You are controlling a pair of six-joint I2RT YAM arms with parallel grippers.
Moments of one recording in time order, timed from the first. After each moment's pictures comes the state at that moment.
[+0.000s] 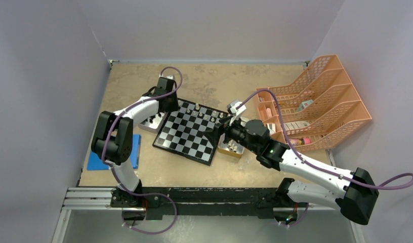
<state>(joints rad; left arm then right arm) -0.32 1.77 1.19 -0.29 -0.04 -0.43 0.90 1.03 0.65 0.21 0.04 0.30</state>
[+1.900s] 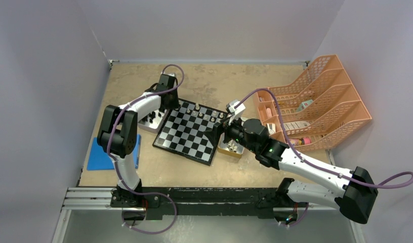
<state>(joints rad) -0.30 1.88 1.29 -0.31 -0.06 -0.39 0.90 1.04 0.67 0.15 0.07 0.30</state>
